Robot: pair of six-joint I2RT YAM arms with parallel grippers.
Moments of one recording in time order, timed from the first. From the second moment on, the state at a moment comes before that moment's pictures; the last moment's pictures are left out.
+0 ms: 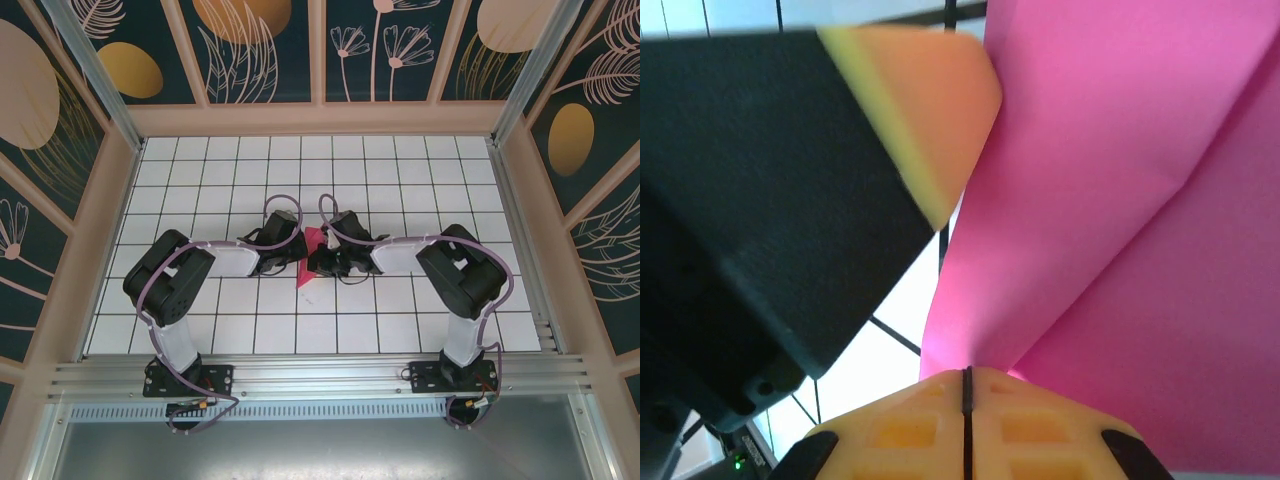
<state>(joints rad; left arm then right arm) -0.62 1.82 0.85 0.13 0.04 -0.80 0.73 1.84 0.91 0.06 -0.47 0.86</state>
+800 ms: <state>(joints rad) -0.62 1.82 0.86 0.09 0.05 -0.74 0.68 1.88 0.97 -0.01 -0.37 0.85</state>
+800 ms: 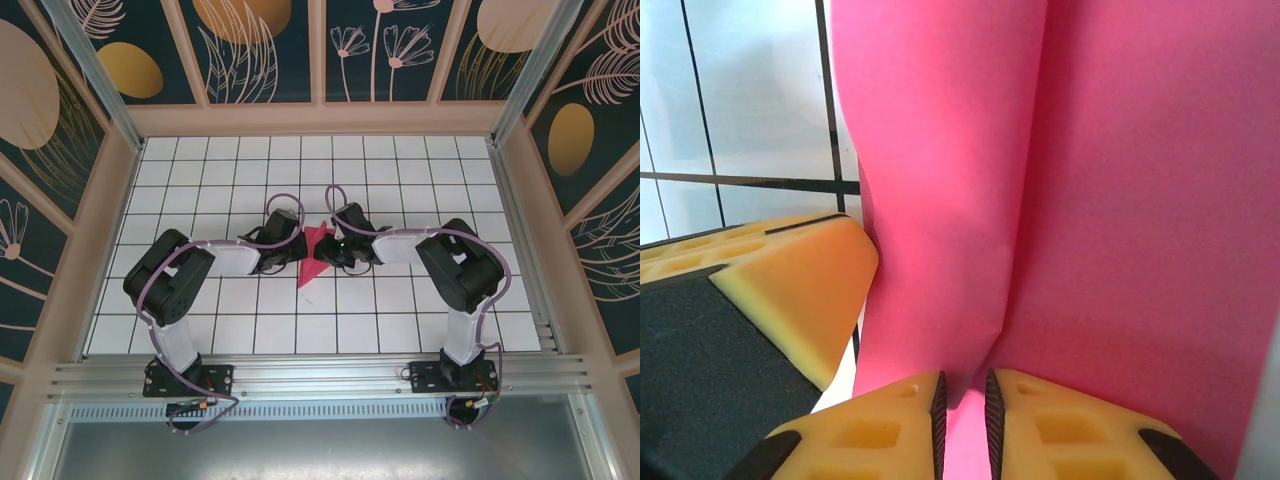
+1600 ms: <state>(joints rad) -0.62 1.77 0.87 0.07 0.09 -0.72 0.67 1.88 0.97 -0.01 -0.37 0.84</state>
